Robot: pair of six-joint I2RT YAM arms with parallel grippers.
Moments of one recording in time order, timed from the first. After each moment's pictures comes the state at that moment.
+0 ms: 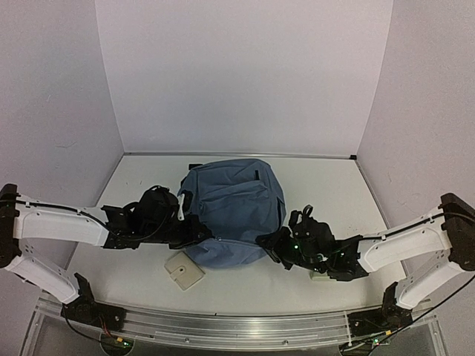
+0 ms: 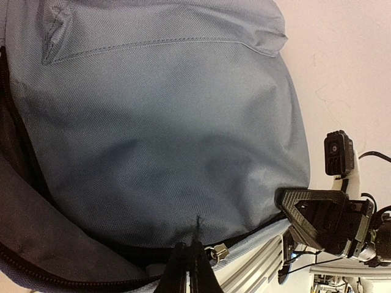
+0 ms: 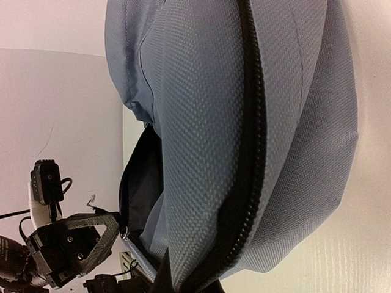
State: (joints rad) left arm -0.97 1.34 0.70 0.03 0.04 -0.99; right arm 1.12 1.45 0.57 0.40 0.29 1.41
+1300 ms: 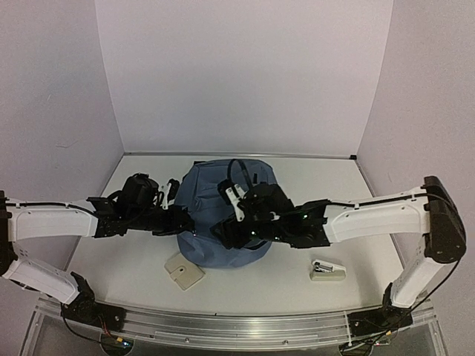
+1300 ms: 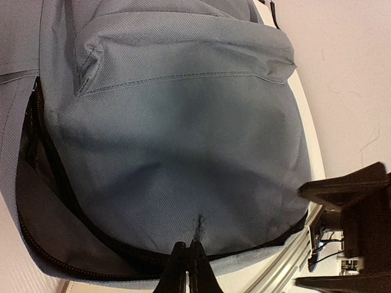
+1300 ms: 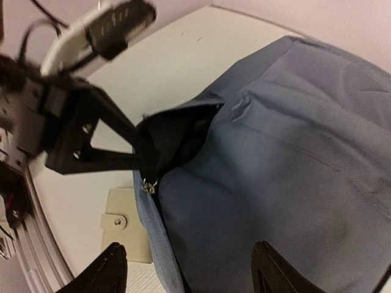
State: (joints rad) left arm -0.77 1.27 0.69 -0.05 0.20 -0.73; right arm 1.15 1.69 1.14 -0.02 0.18 0.30
